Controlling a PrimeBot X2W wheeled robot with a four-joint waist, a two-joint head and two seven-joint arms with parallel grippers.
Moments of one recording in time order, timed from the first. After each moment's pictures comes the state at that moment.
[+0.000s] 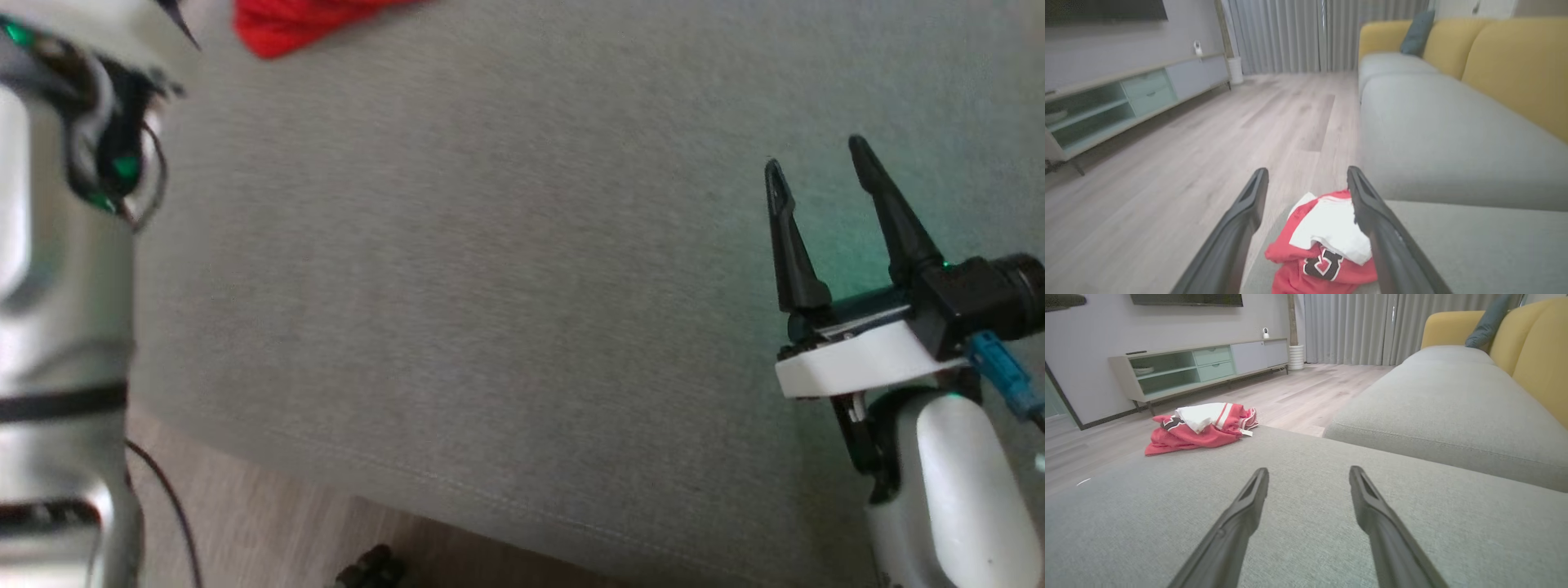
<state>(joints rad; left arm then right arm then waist) -0.88 0.22 -0.12 0.43 -0.29 -0.06 0.03 -0.21 -0.05 0.10 -0.08 -0.04 0.12 -0.02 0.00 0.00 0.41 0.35</state>
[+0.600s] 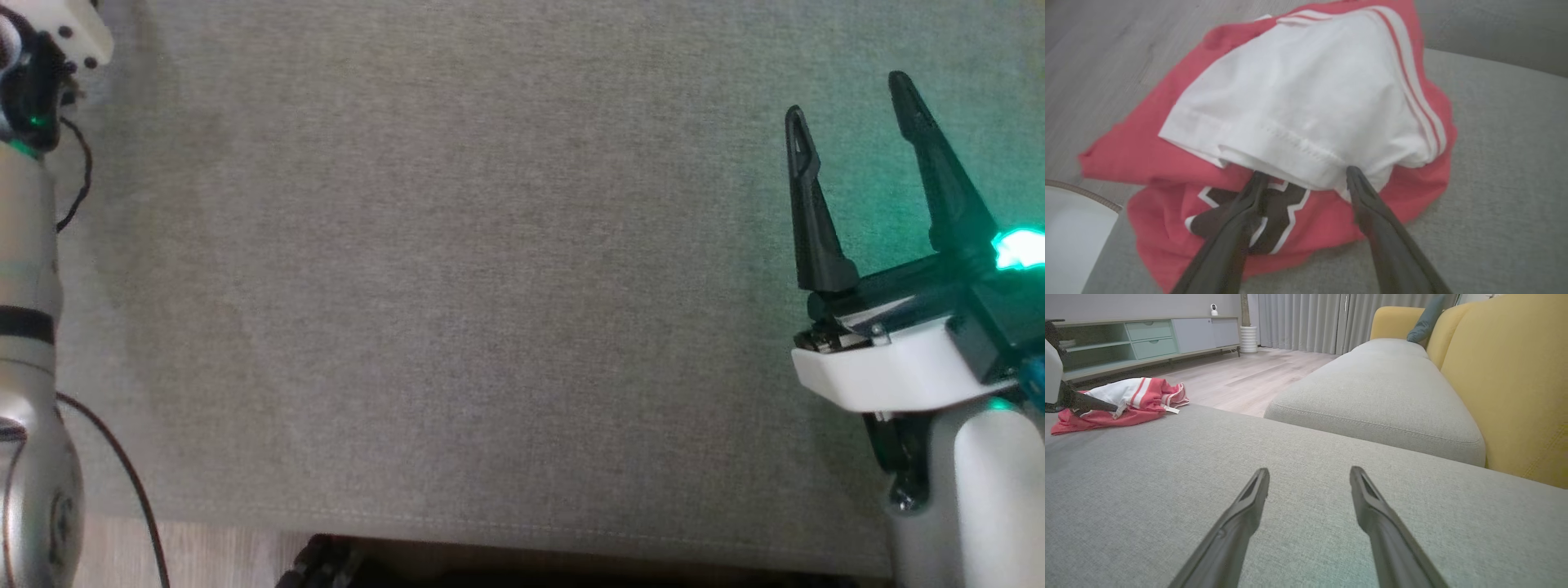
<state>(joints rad) -1.12 0.28 -0.09 0.94 -0.34 -0.04 0.23 -0.21 -0.05 0.12 -0.35 -0.11 0.12 0.05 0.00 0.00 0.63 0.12</state>
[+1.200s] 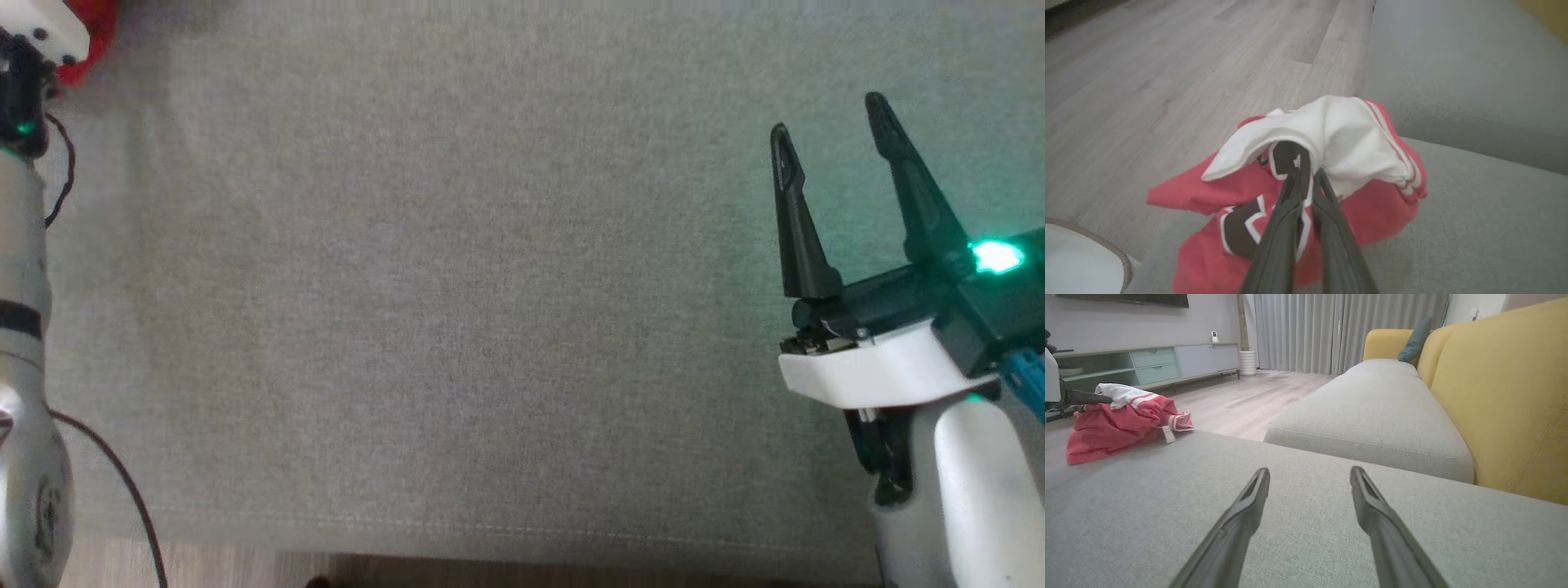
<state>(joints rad) -1.16 0.30 -0.08 1.06 -0.36 -0.07 0.02 -0.21 -0.05 0.13 -0.26 -0.05 0.12 -0.01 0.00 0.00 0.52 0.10</state>
